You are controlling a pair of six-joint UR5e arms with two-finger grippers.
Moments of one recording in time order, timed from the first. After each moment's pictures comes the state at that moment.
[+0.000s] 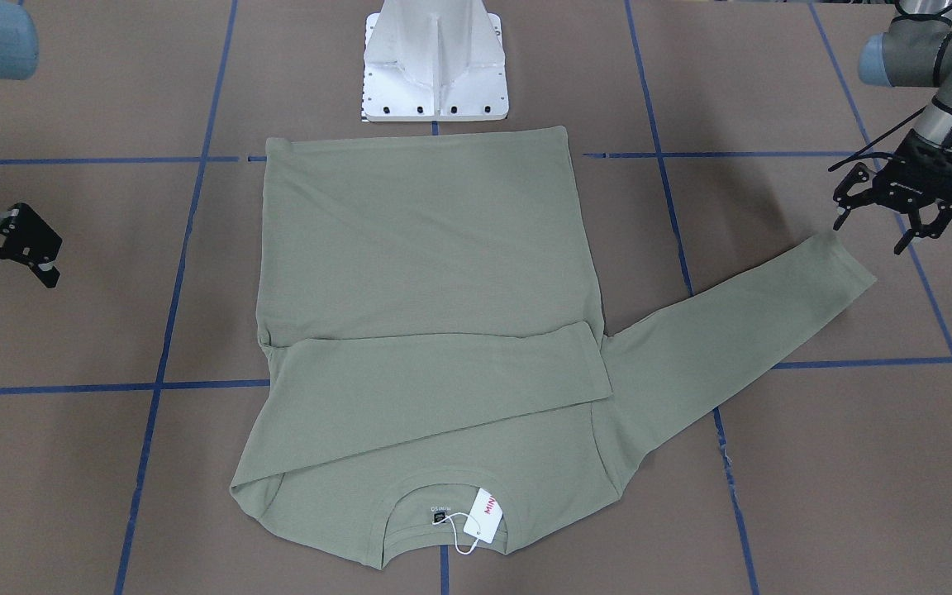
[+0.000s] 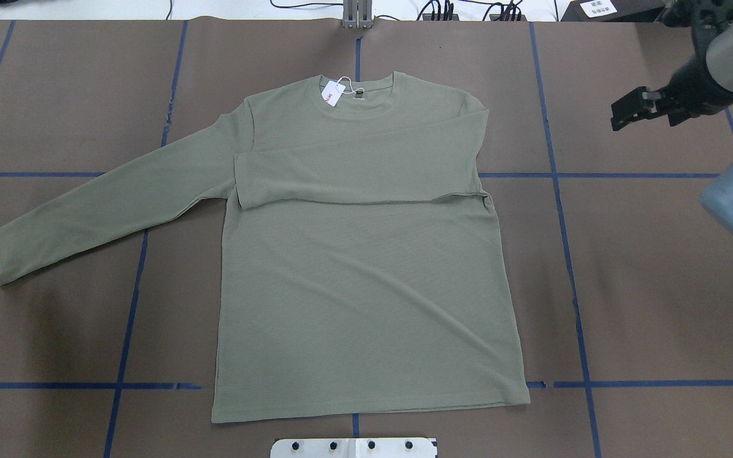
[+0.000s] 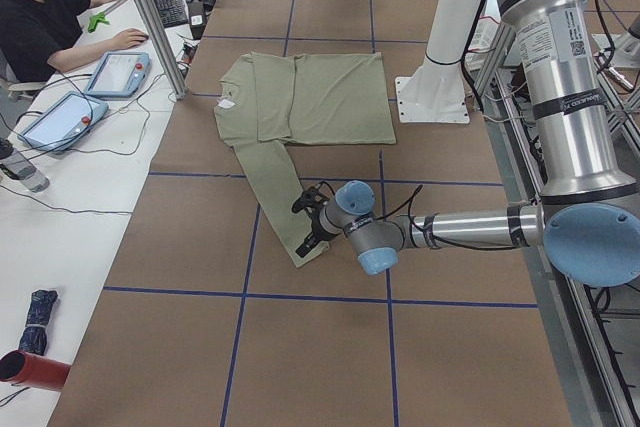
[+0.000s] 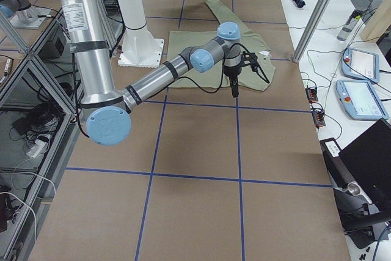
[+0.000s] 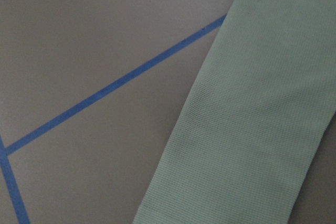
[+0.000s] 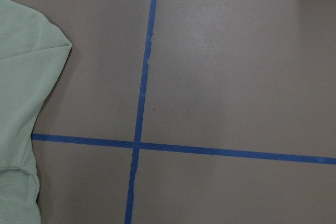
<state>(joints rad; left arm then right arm) -0.88 -1.28 -1.61 -2.75 -1.91 -0.37 1.10 -1.39 1.96 -1.52 2.10 0.67</state>
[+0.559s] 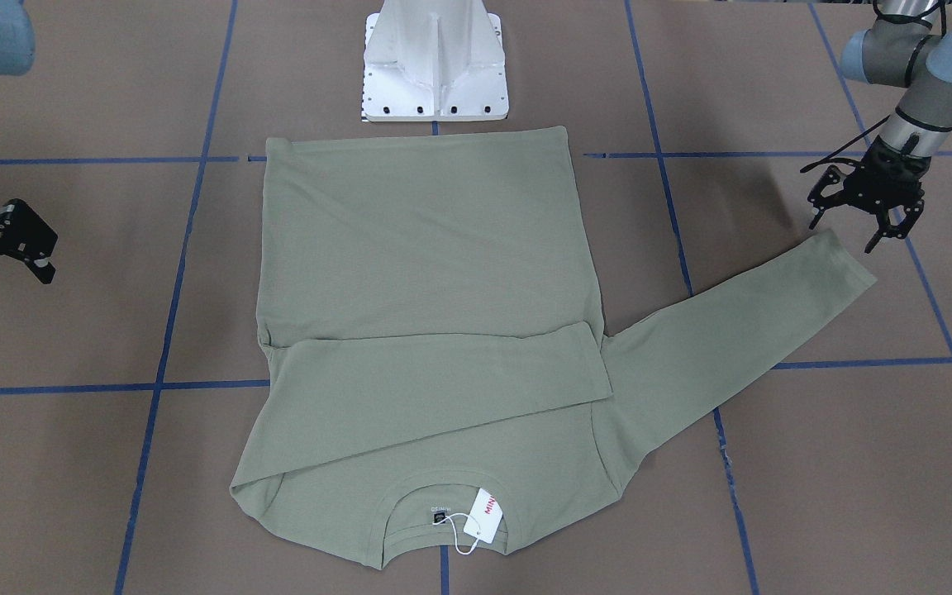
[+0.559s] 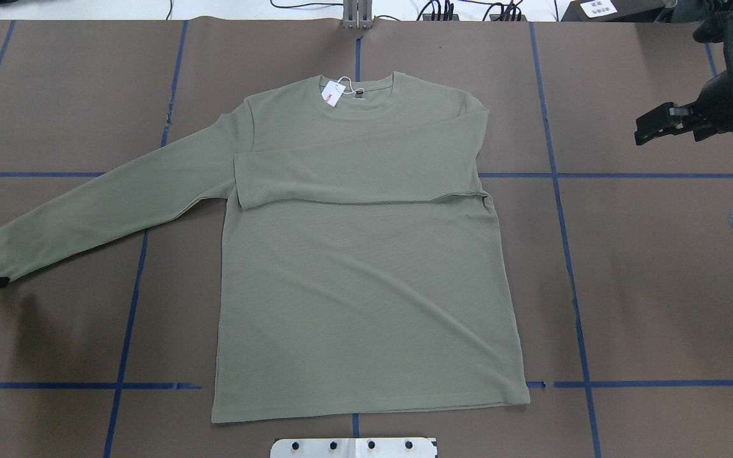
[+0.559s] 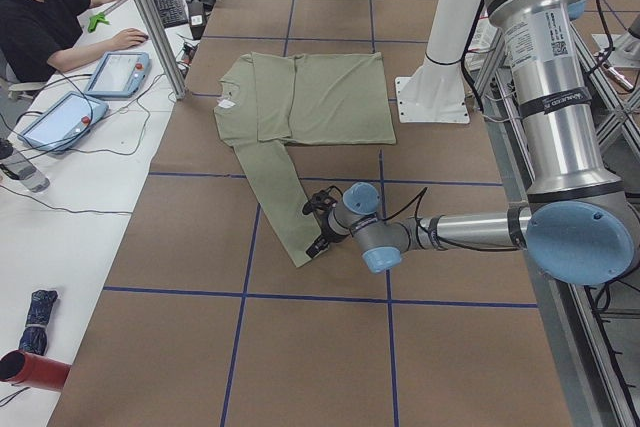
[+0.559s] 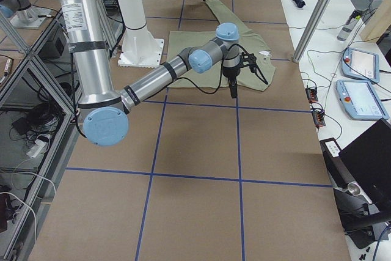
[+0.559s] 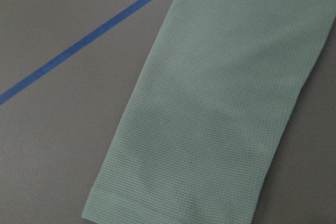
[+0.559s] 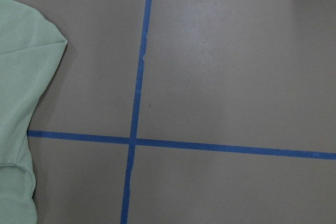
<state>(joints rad) -0.79 -1.28 -1.59 -2.75 -1.86 -0.37 1.10 -1.40 1.97 -1.52 2.10 0.67</state>
